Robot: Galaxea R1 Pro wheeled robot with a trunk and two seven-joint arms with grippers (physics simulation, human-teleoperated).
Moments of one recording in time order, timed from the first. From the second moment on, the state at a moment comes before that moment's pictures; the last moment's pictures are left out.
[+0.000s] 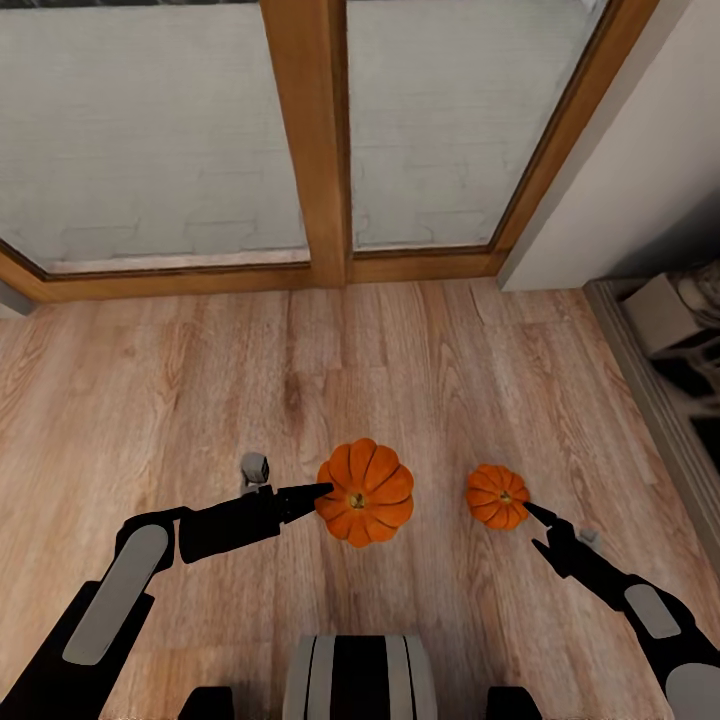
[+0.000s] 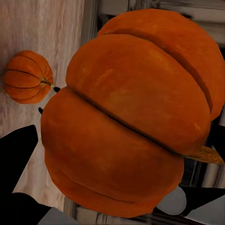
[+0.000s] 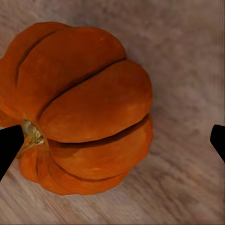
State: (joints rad) left arm -0.39 0.17 -0.14 -1.60 1.18 1.05 -0.40; right arm -0.59 -0.27 -0.46 -0.50 -0.78 0.59 0.58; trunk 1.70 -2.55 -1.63
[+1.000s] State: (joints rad) left arm -0.39 0.17 -0.14 -1.60 1.19 1.05 -0.40; right arm -0.59 -0.27 -0.41 -0.50 -0.78 0.59 0.59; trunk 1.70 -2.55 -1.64
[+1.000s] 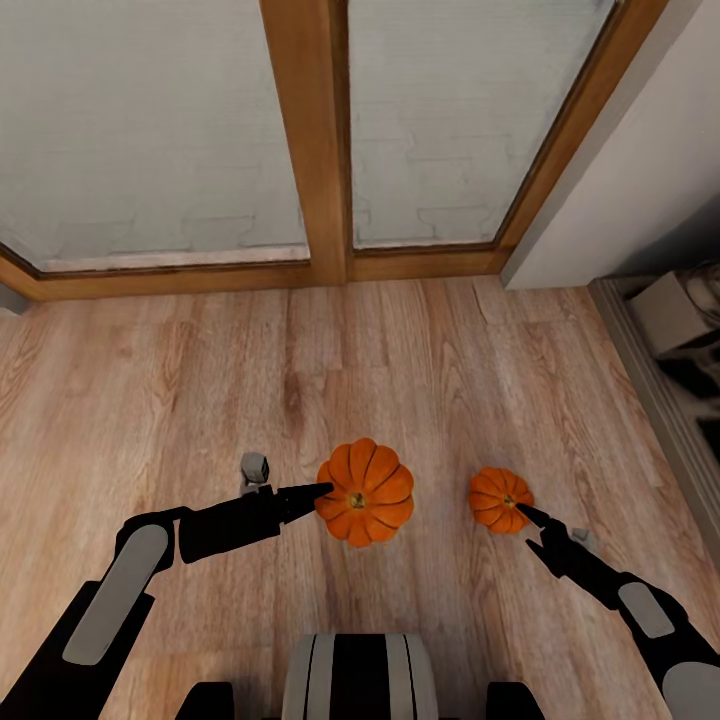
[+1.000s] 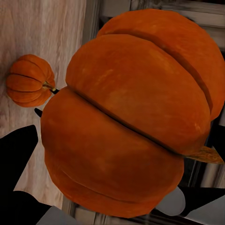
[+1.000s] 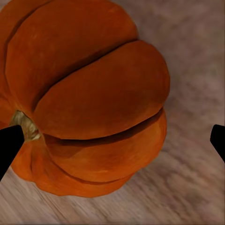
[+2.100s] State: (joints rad) left arm -0.39 0.17 -0.14 -1.60 1.19 1.05 -0.40; right arm -0.59 -0.27 -0.40 -0.50 -0.78 0.59 0.59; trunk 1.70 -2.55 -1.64
